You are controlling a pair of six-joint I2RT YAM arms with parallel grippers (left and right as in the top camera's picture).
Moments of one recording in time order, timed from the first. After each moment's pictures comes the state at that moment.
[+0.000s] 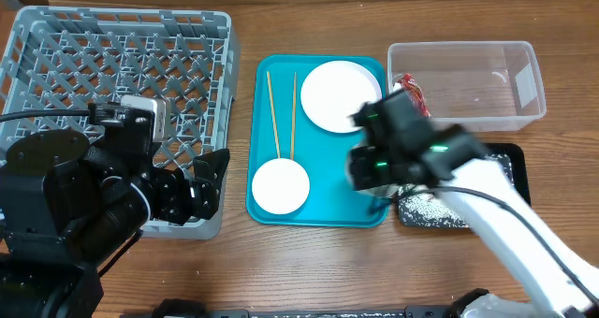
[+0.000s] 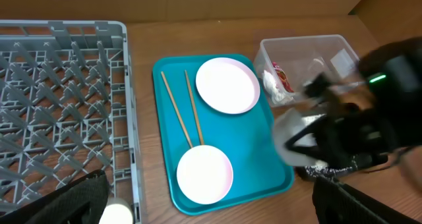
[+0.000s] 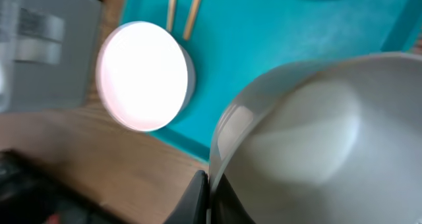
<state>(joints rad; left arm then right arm) -0.12 1.02 1.73 -1.34 0.28 -0.10 0.57 1.46 1.23 -0.97 -0.22 0.35</state>
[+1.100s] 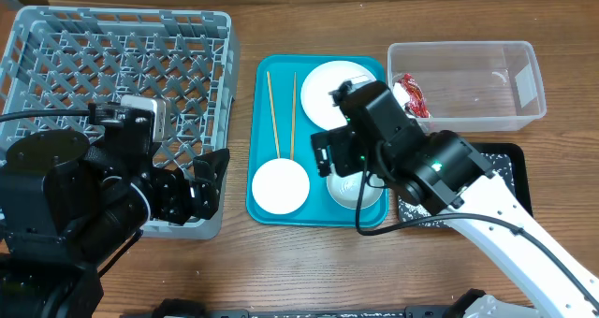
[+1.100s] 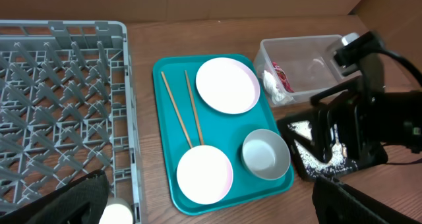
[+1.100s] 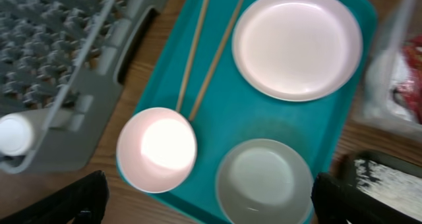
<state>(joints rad) -0.12 1.02 1.73 -1.34 0.28 -0.10 0.69 1.39 1.42 -0.96 0.09 0.38</state>
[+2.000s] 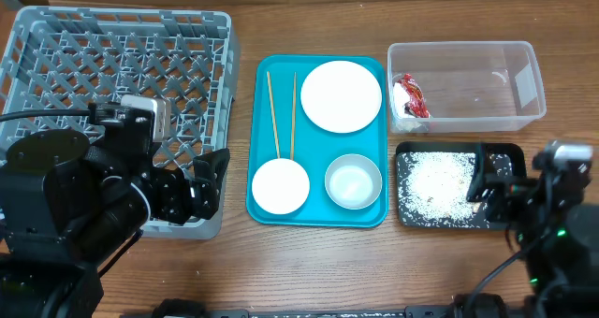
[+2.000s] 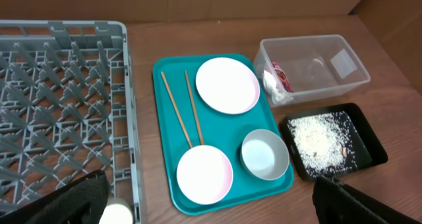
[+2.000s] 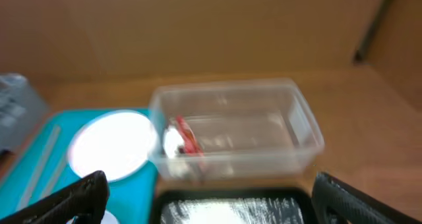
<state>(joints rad) -0.12 1.02 1.73 -1.34 0.28 -0.10 -0.05 0.47 0.81 -0.69 -0.01 0.04</state>
